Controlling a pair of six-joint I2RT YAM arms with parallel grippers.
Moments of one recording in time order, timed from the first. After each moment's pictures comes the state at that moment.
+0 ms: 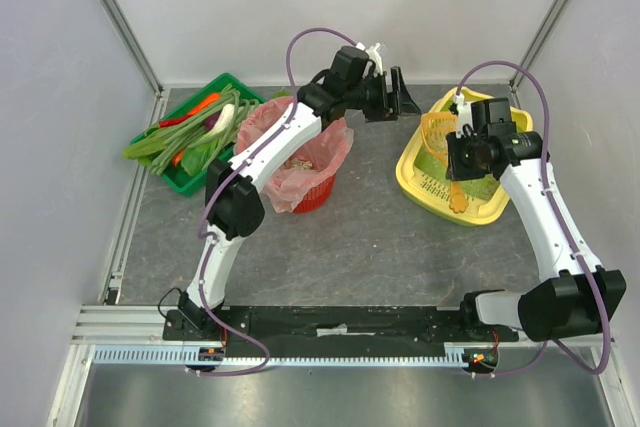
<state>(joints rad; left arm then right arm) -0.69 2.25 2.29 -0.49 0.42 -0.69 0.10 1.30 1.30 -0.98 -0.06 0.00</state>
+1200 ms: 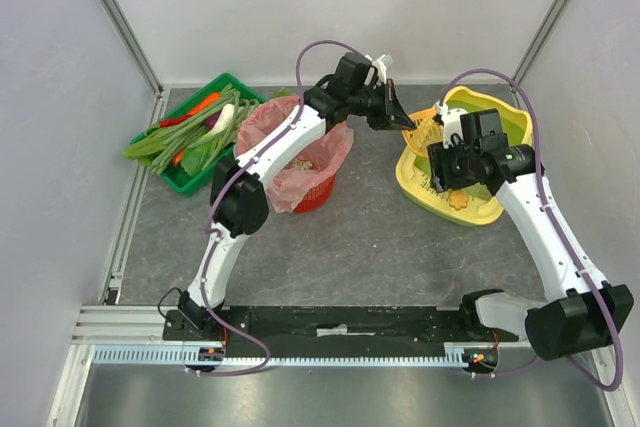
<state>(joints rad) -0.68 2.30 2.28 -0.48 0.57 -0.76 0.20 1.23 1.24 -0.94 -0.08 -0.06</state>
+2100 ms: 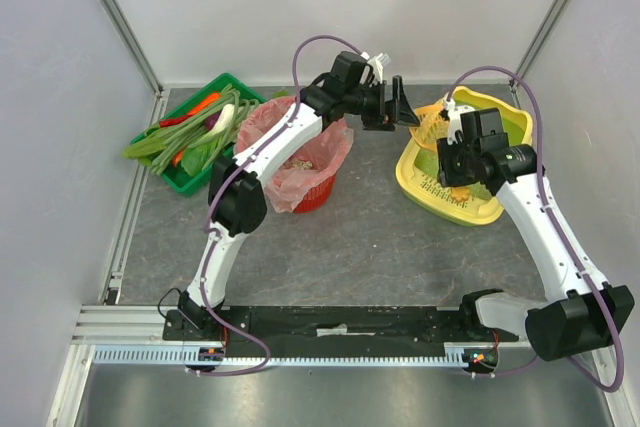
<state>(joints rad) -0.66 2.30 2.28 -0.50 0.59 -0.67 0.20 1.21 1.22 -0.92 -0.02 0.02</state>
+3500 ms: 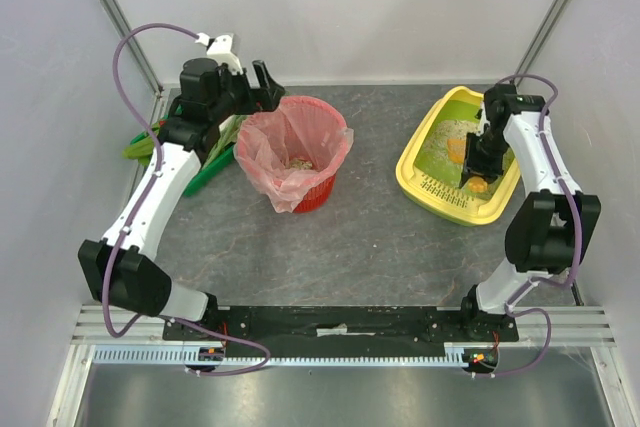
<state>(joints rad) -0.27 1.45 1.46 -0.28 0.17 -0.29 -0.09 1.66 1.53 -1.28 -0.07 0.19</state>
